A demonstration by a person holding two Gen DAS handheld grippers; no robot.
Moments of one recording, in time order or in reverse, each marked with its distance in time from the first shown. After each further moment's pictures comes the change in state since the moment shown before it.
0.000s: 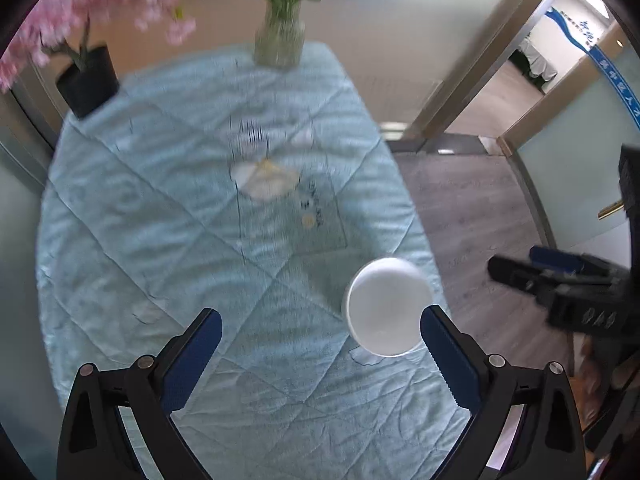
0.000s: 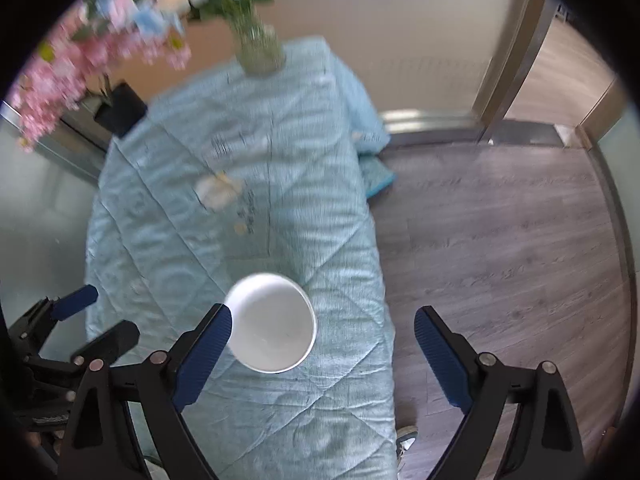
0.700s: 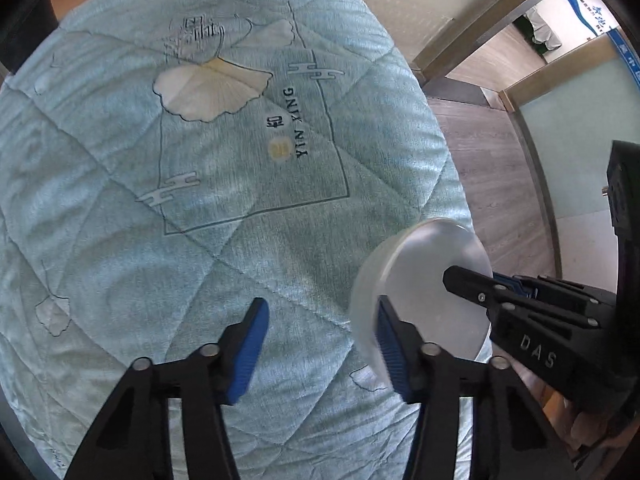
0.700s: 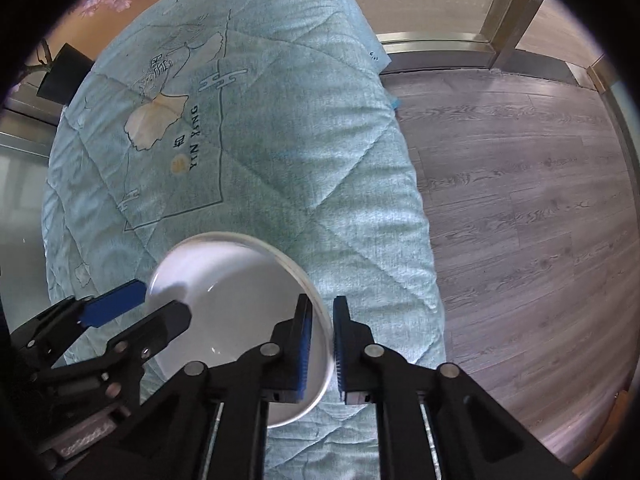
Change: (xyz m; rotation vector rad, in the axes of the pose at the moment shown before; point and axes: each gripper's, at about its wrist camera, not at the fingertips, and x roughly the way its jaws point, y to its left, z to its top) left arm 0.138 0.002 -0.002 -0.007 0.212 -0.073; right arm 0.114 0.000 -0.016 0.086 0.186 0.001
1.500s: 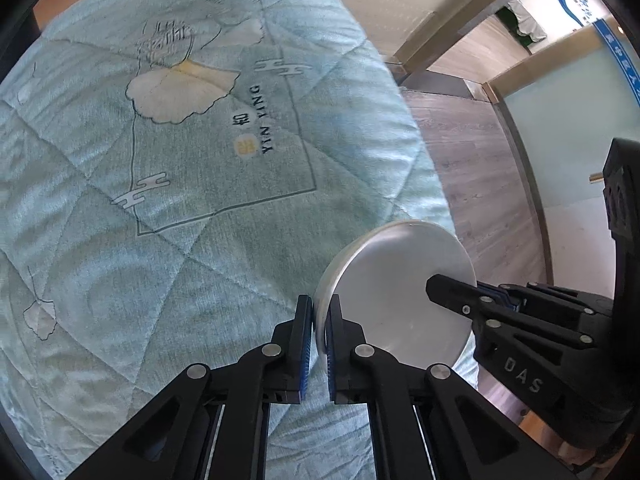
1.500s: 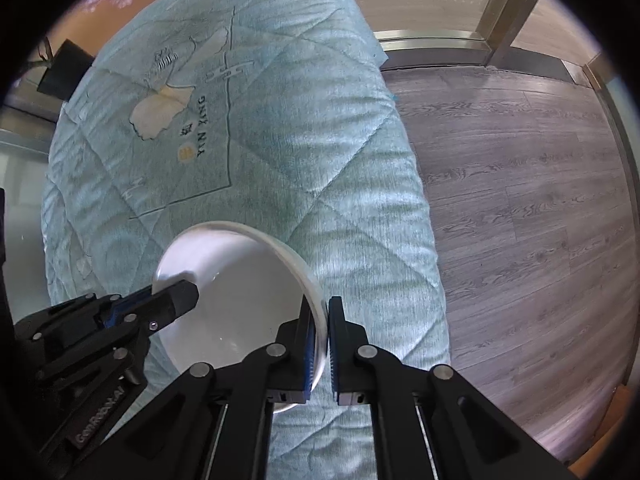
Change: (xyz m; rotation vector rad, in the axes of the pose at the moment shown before) left arm -0.008 -0.021 0.000 0.046 0.010 -0.033; right arm -0.009 0.004 -0.010 0.014 0.001 -0.008
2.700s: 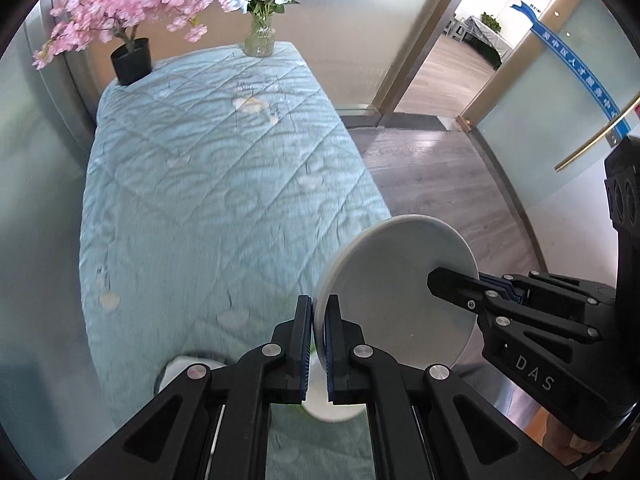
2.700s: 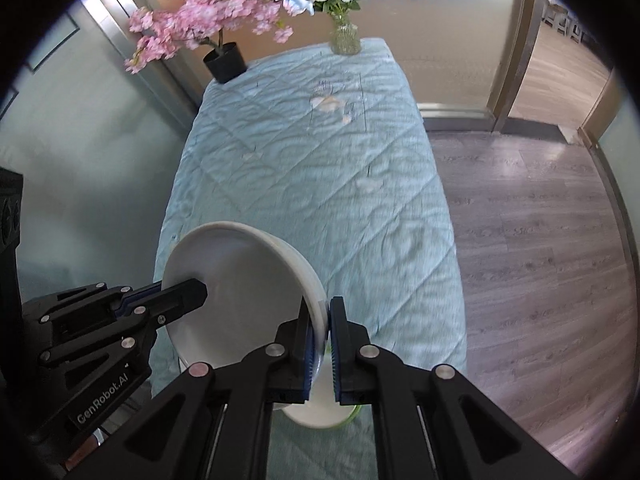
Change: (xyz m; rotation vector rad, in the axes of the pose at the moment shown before) left arm -0.269 -0.083 -0.361 0.030 -0.253 0.087; right arm -0.204 0.061 -0.297 -0.184 -0.271 0.088
